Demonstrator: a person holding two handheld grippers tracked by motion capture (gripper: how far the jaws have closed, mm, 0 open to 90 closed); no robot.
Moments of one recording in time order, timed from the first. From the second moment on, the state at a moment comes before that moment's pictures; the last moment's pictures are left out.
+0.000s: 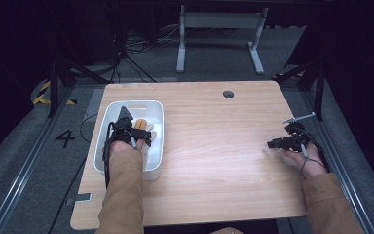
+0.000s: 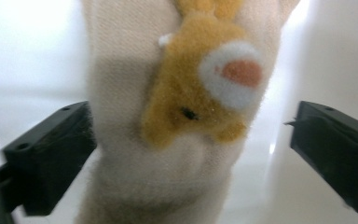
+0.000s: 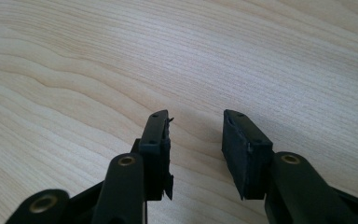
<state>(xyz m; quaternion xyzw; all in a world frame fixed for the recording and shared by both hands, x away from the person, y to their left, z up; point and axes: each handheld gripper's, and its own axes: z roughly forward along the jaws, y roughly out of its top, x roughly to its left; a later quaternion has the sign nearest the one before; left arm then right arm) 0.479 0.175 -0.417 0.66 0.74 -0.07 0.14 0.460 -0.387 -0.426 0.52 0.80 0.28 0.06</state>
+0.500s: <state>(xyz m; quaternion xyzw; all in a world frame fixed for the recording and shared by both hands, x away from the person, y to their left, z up) 0.469 0.185 -0.392 0.66 0.73 -0.04 0.20 0.460 -0.387 -0.427 0.52 0.80 0.29 0.06</state>
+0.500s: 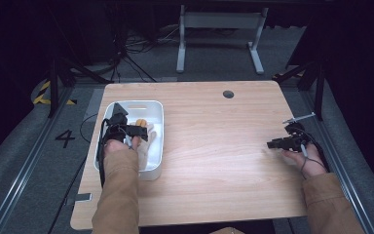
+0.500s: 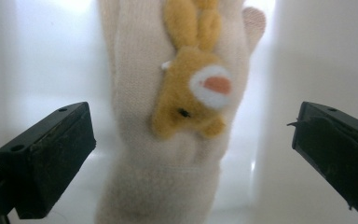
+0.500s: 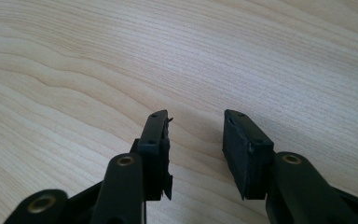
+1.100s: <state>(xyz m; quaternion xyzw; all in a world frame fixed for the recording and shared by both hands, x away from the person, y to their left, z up) 0.444 0.163 -0.342 0.71 0.64 0.01 0.29 0.460 -0.386 -0.428 0.51 0.81 0.28 0.06</state>
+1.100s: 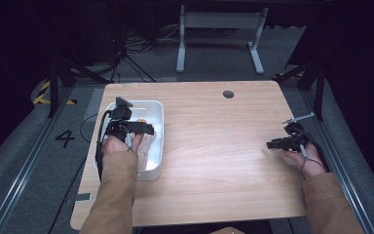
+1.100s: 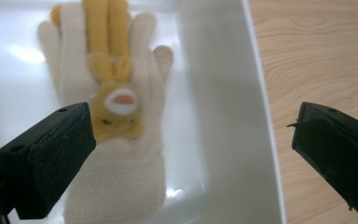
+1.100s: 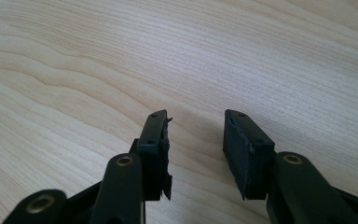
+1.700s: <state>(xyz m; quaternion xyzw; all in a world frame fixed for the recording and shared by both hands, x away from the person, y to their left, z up) 0.415 0.073 -0.310 0.80 0.48 0.00 0.37 0.459 -0.390 -0.428 0.51 0.80 0.29 0.06</state>
